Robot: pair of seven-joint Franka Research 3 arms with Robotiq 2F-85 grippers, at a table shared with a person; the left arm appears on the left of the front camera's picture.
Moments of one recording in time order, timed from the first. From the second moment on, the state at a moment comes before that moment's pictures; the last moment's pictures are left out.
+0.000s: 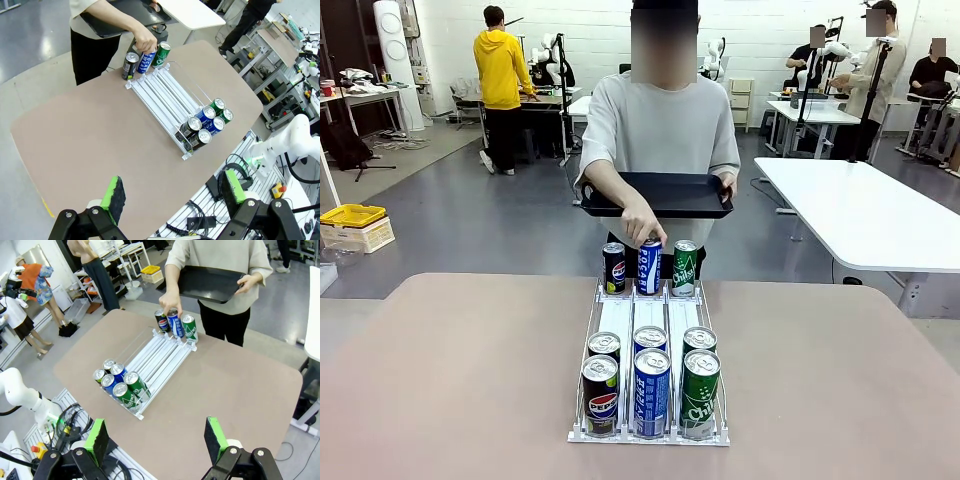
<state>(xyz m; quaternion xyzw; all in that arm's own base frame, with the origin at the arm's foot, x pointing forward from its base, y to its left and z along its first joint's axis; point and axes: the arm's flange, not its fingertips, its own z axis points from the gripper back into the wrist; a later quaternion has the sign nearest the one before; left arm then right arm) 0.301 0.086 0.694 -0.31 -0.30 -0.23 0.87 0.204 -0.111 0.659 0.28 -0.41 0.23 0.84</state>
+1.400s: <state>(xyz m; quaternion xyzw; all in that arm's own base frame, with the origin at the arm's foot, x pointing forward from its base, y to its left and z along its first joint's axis) 0.301 0.086 0.694 -0.31 -0.30 -0.23 0.87 0.204 -0.111 0.659 0.28 -0.41 0.23 0.84</state>
